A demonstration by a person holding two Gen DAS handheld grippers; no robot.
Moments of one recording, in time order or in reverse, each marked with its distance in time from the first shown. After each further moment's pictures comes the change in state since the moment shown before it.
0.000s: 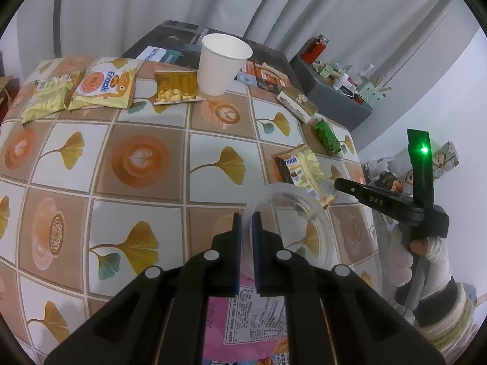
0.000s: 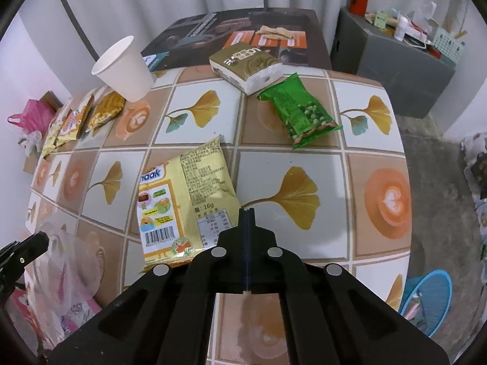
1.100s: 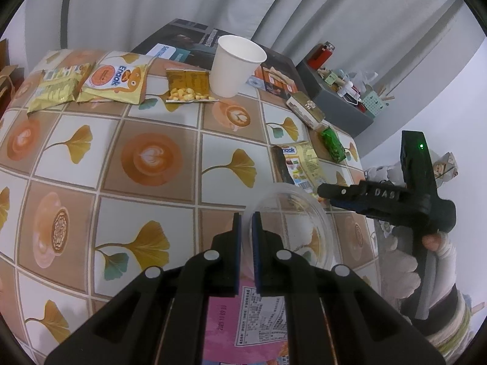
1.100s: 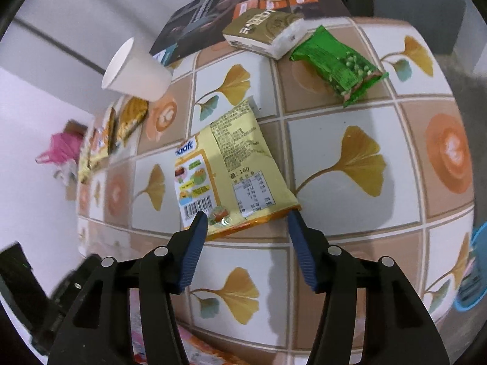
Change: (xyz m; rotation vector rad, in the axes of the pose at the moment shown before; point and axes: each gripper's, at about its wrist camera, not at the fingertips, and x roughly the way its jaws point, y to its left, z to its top) left arm -0.002 0.014 -0.001 -0.044 -0.012 -0.011; right arm 0.030 0.011 0.012 0.242 0.164 0.249
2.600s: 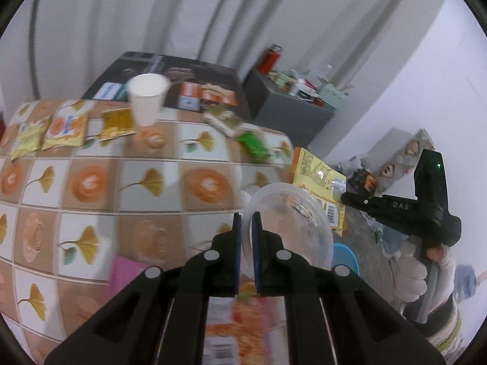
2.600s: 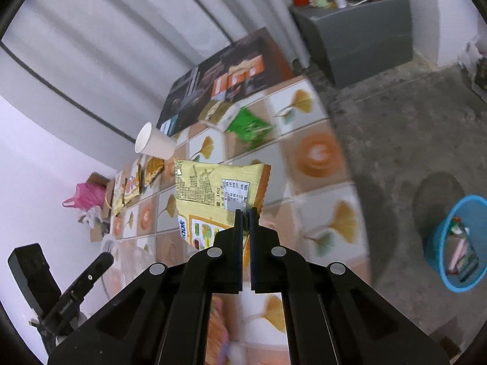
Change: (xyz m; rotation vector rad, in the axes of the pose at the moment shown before) left arm -0.044 -0.131 -0.014 0.168 -0.050 -0.078; right arm -0.165 -0.093 -0.063 0.098 -0.273 0.067
